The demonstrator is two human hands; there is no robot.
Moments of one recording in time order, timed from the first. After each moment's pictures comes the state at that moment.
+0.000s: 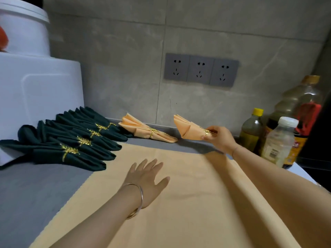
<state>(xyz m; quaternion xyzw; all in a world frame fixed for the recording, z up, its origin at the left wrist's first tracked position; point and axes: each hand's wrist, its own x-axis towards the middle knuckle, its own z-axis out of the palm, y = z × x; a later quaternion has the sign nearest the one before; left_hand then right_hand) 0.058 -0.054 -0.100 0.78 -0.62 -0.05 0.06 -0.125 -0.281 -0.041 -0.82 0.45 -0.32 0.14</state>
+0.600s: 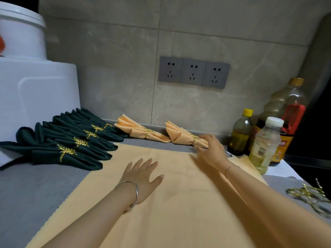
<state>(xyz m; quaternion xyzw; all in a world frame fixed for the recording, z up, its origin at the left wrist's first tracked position) 0.055 -0.051 -0.095 0.78 -0.62 -0.08 0.05 -0.133 -0.242 -0.074 -0.81 0.46 -0.34 0.09</state>
